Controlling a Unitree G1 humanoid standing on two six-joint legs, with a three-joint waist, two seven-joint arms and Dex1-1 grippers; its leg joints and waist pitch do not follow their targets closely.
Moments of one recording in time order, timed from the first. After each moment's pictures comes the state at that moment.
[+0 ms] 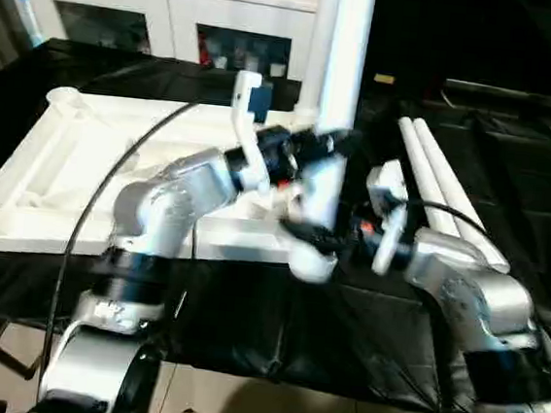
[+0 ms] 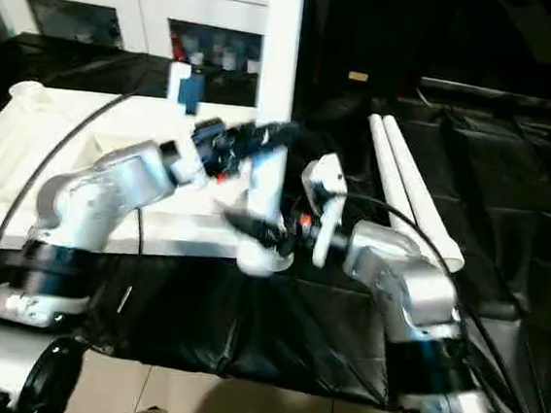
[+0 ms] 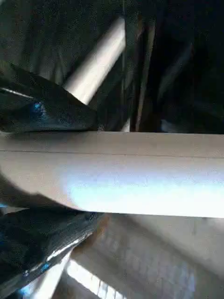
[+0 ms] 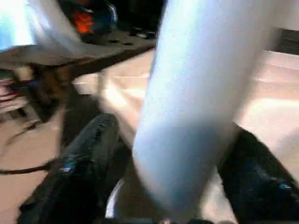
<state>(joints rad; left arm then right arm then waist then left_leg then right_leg) -0.75 0.09 0.08 0.24 -0.59 0.65 -0.63 -0.49 -0.30 0.09 0.12 0.46 0.56 0.84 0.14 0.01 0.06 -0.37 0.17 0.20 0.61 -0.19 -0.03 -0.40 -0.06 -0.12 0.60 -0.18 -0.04</state>
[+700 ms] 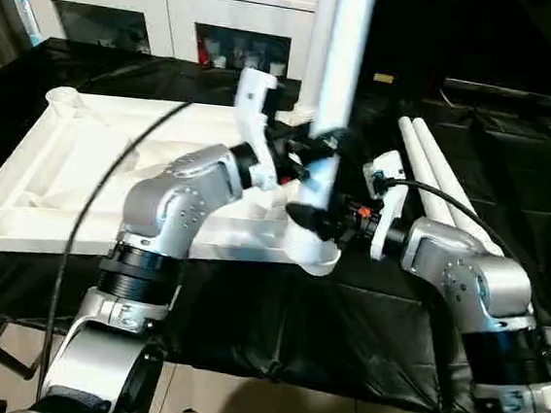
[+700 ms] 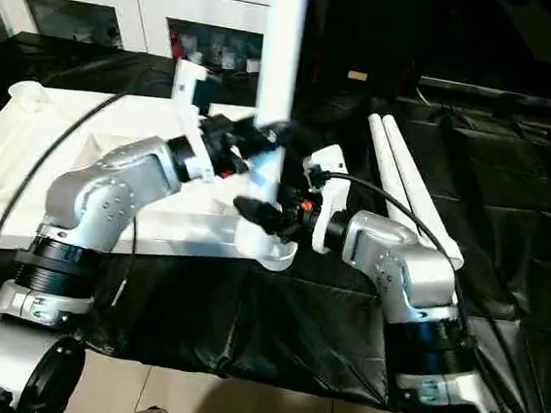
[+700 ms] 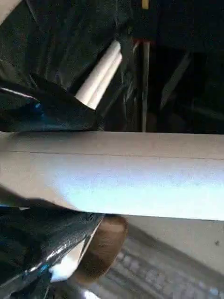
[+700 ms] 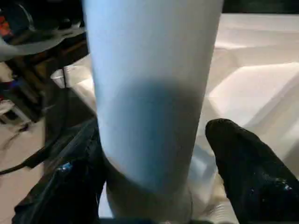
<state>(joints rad) -0.75 0.10 -0.01 0.21 -0.52 0.61 -0.68 -0.55 -0.32 0.09 0.16 0.48 0.73 0.82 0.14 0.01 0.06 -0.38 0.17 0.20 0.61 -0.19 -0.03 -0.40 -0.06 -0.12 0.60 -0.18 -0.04</state>
